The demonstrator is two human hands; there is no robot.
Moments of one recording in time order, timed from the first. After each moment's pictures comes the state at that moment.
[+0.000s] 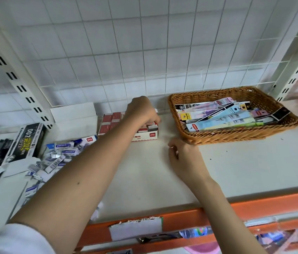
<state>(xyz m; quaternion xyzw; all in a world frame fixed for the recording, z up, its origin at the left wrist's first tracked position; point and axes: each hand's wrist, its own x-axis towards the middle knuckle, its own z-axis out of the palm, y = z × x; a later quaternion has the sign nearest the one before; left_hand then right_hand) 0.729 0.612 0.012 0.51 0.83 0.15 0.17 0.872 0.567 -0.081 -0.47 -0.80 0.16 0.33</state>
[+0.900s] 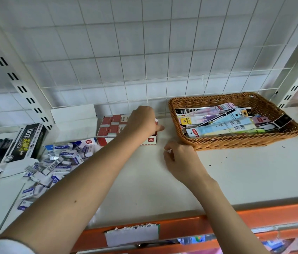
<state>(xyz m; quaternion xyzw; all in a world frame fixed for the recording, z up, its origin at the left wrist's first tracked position) 0.729 0.605 -0.006 0.60 0.79 0.12 0.08 0.870 0.577 -0.075 -0.44 -0.83 0.18 0.27</state>
